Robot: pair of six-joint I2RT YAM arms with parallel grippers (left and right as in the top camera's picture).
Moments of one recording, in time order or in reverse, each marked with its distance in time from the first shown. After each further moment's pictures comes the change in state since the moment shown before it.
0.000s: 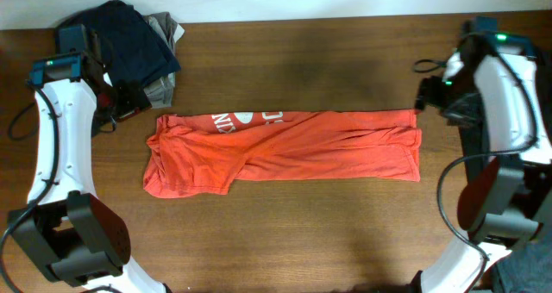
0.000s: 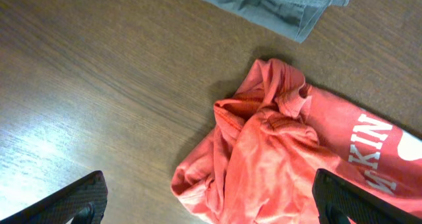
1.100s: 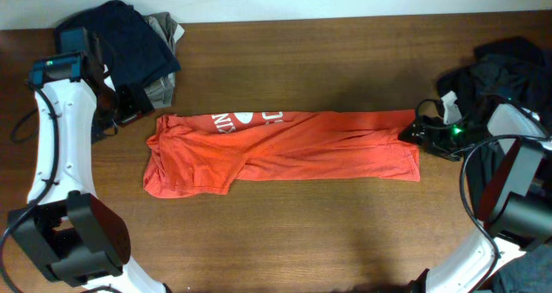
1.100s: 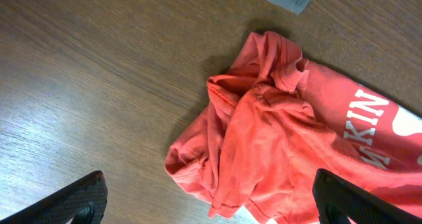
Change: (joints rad) left arm 0.000 0.000 0.000 -0.058 0.049 0.000; right arm -0.195 0.053 -0.502 0.491 -0.544 -0.401
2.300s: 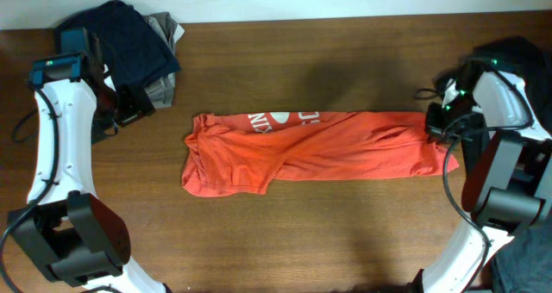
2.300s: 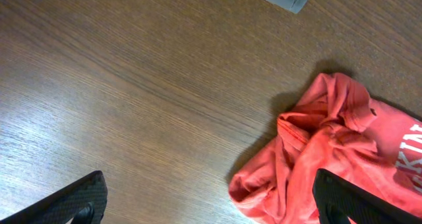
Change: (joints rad) left arm 0.000 0.000 0.000 0.000 0.004 0.000; right arm 0.137 0.059 0.313 -0.324 0.556 0.315
